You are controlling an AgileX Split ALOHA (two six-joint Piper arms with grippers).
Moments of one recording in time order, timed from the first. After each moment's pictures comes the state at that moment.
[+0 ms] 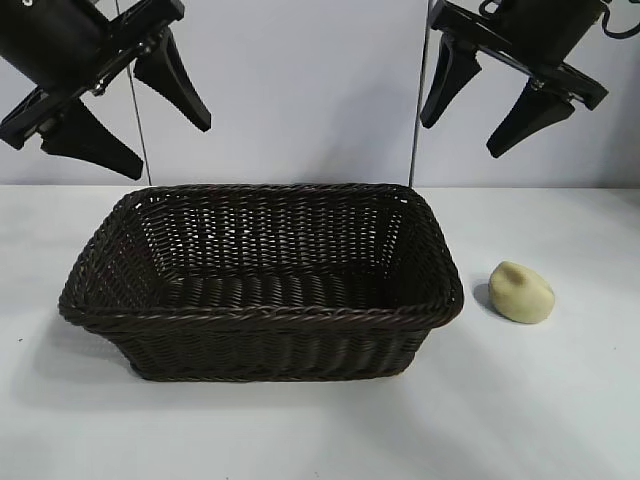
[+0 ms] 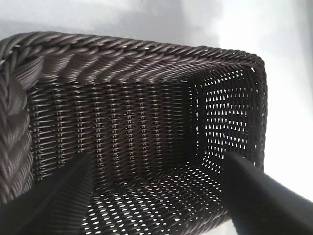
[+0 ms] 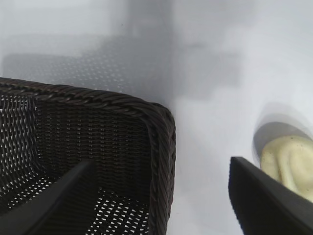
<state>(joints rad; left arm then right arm) -0.24 1.75 -1.28 -0.71 0.81 0.16 0.11 1.95 -1.70 0.32 1.15 -0.07</state>
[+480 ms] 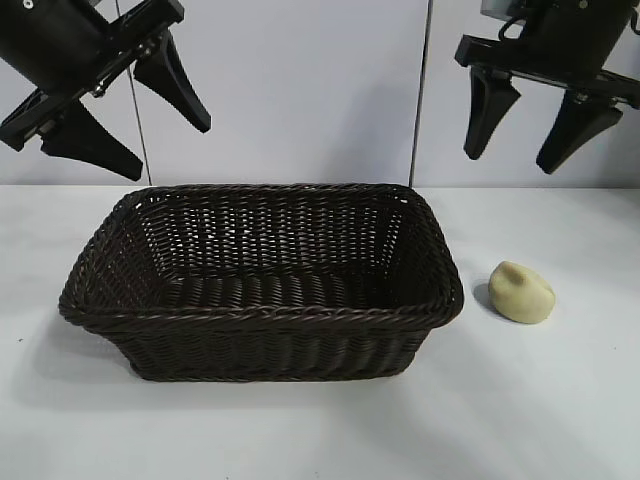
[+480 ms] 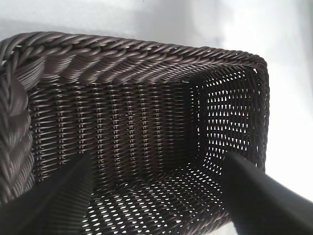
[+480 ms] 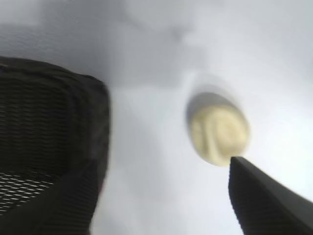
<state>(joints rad) -0.24 1.75 -1.28 -0.71 0.81 0.16 0.11 1.95 -1.70 0.01 1.22 -0.01</state>
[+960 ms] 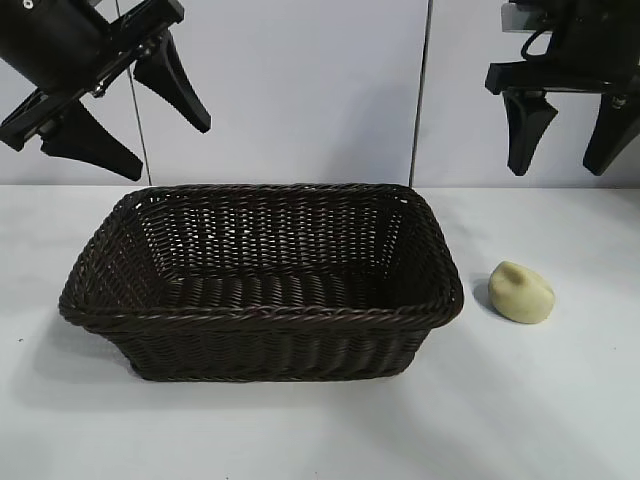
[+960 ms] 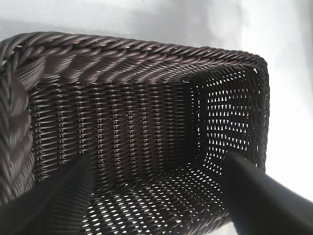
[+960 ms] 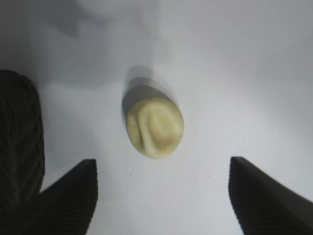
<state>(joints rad) -0.24 1.75 -1.28 -0.71 0.81 0.16 0.11 2.05 -1.69 0.05 1.22 0.00</state>
